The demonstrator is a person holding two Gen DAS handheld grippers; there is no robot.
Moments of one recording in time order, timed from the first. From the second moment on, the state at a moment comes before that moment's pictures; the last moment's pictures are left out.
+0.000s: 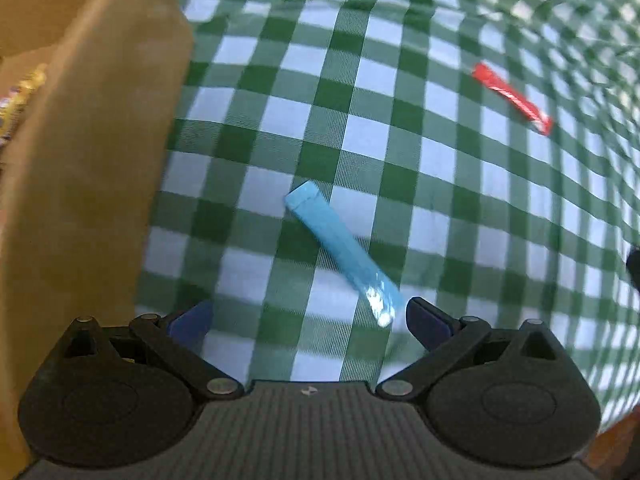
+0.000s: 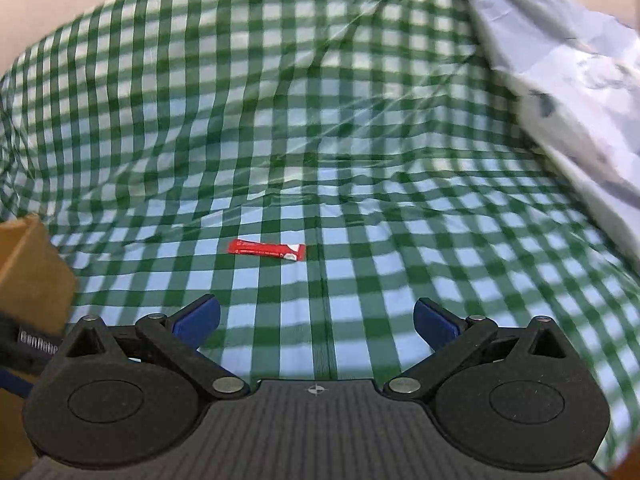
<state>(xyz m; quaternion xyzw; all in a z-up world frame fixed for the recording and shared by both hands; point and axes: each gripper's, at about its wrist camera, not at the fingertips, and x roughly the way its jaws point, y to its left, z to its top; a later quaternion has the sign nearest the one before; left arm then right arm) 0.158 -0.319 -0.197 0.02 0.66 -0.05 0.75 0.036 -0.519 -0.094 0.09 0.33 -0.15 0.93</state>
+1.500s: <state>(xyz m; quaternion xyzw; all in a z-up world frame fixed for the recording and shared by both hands) 0.098 -0.237 -0.044 0.08 0.52 -0.16 0.84 0.043 -0.449 -0.058 0.10 0.28 -0.08 0.95</state>
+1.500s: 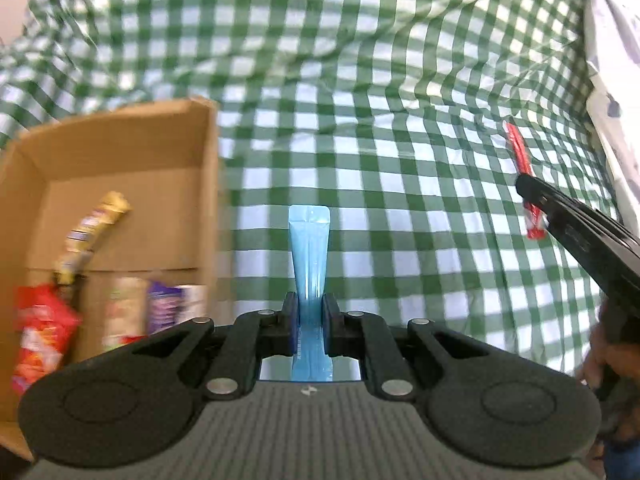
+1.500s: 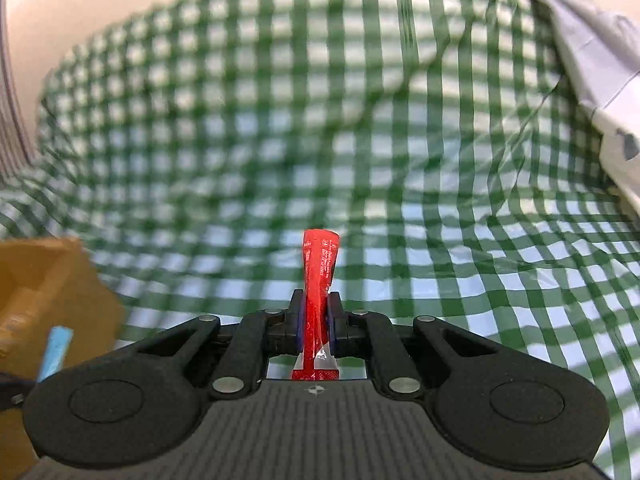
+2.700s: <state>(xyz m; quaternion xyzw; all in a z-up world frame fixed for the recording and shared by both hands) -0.089 0.035 0.032 0.06 0.43 -0.11 0.89 -0.172 -0.155 0.030 0.08 0.28 0.05 0.96</state>
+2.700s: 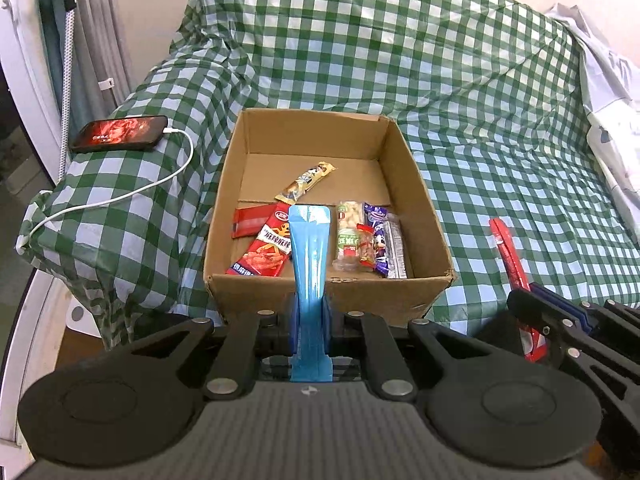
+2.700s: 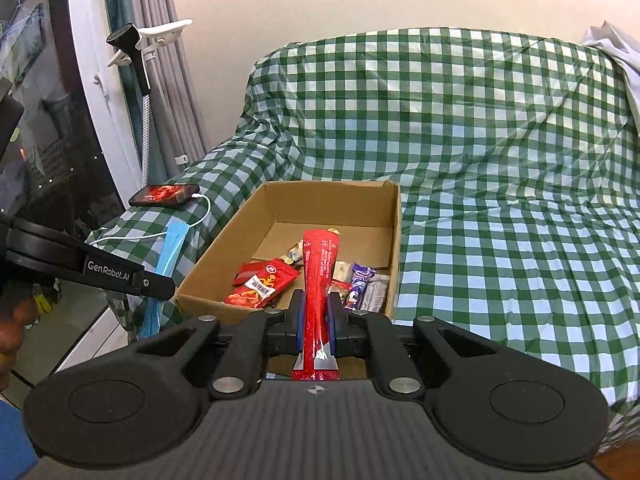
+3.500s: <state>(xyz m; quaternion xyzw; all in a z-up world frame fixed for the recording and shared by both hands) -0.037 0.031 0.007 0.07 0.46 -0.11 0.88 -0.122 -0.151 0.008 0.06 0.34 0.06 0.94</state>
